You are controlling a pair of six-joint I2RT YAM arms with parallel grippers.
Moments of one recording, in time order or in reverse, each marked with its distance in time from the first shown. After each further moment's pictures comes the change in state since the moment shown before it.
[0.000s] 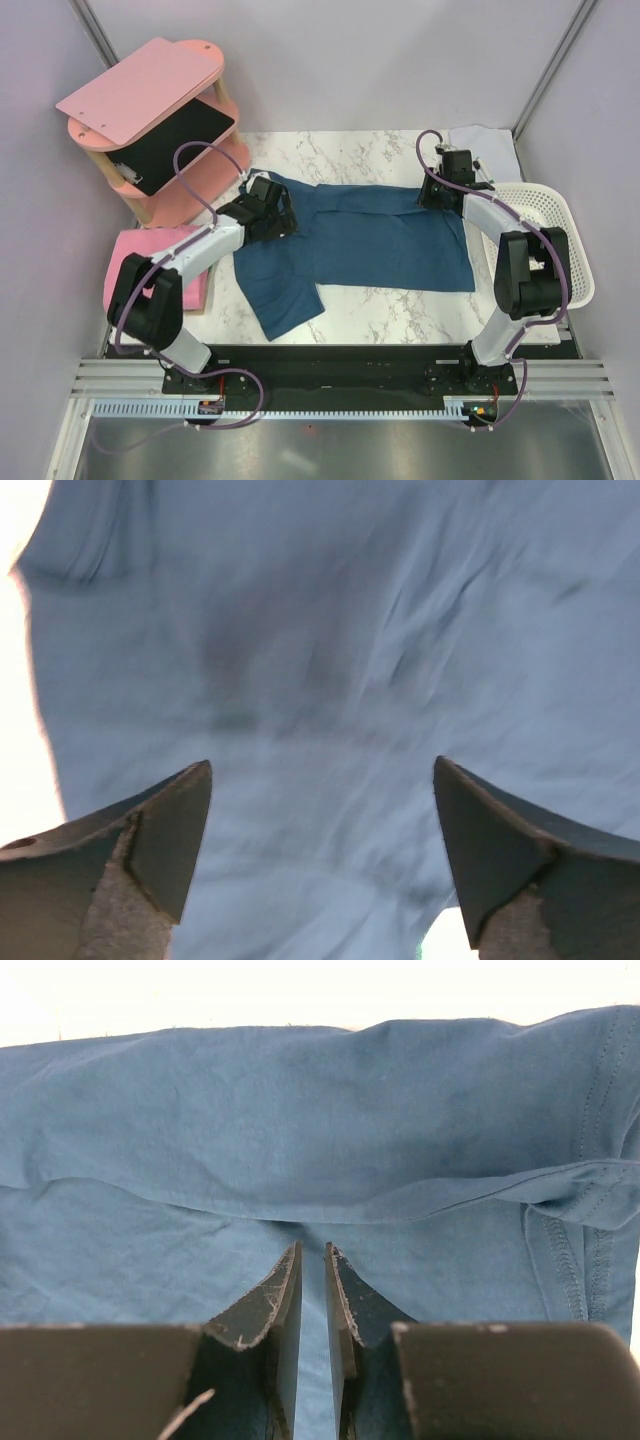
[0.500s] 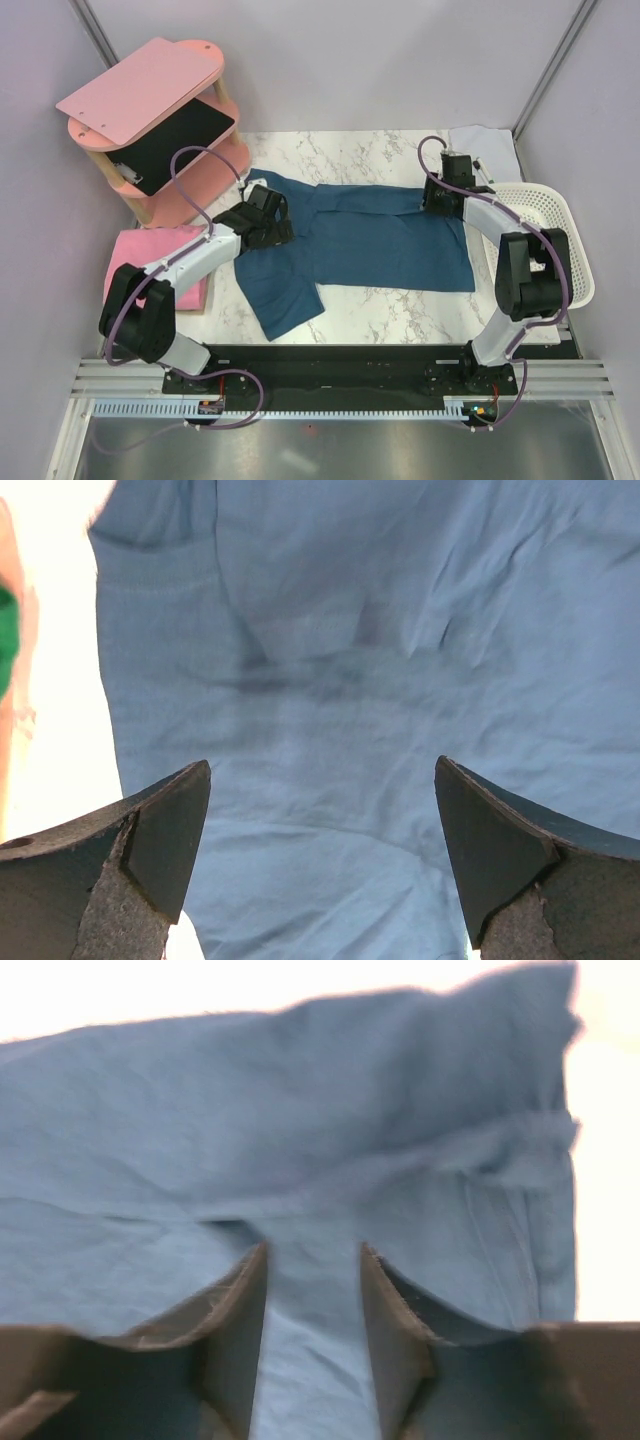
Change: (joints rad) left arm -0.032 -0.104 -0.078 -0.052 -0.087 0.018; right arm -0.002 0.003 -0.017 -0.016 0.109 0.013
